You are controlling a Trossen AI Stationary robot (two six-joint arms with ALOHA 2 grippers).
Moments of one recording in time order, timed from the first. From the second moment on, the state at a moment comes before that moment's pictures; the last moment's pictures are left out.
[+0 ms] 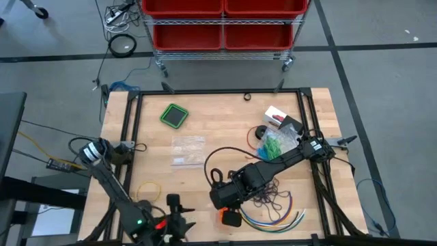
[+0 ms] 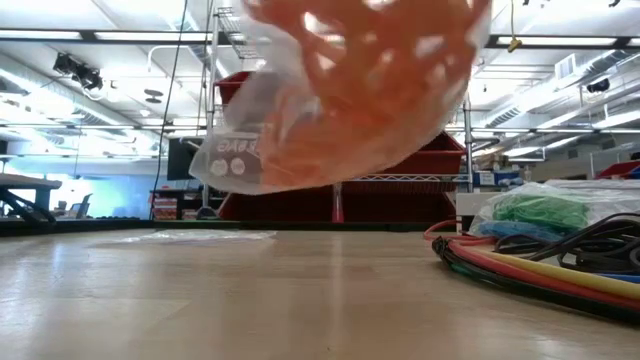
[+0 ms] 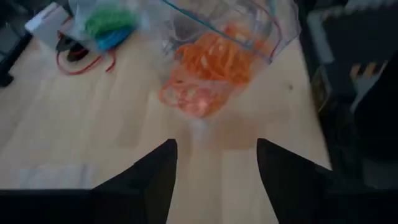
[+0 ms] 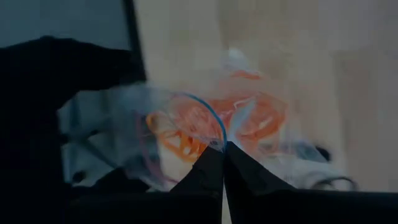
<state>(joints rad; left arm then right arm) -0.95 1.84 1.42 -0.70 -0.88 -0.72 0.46 2.17 2.27 -1.28 -0.06 0.65</state>
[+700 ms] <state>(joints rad) -0.92 2.02 1.11 0.35 -1.28 -0.32 0.34 2.17 2.27 -1.11 -0.39 0.65</state>
